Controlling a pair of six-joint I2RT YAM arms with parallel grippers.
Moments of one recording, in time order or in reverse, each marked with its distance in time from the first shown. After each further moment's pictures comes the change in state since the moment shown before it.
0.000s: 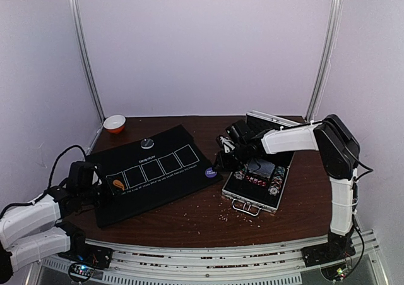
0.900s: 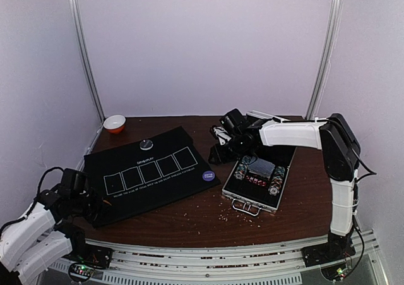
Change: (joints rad) left arm 0.126 -0.204 0.007 -0.444 0.010 -0.374; right arm 0.042 -0.015 0.148 -0.170 0.144 -0.169
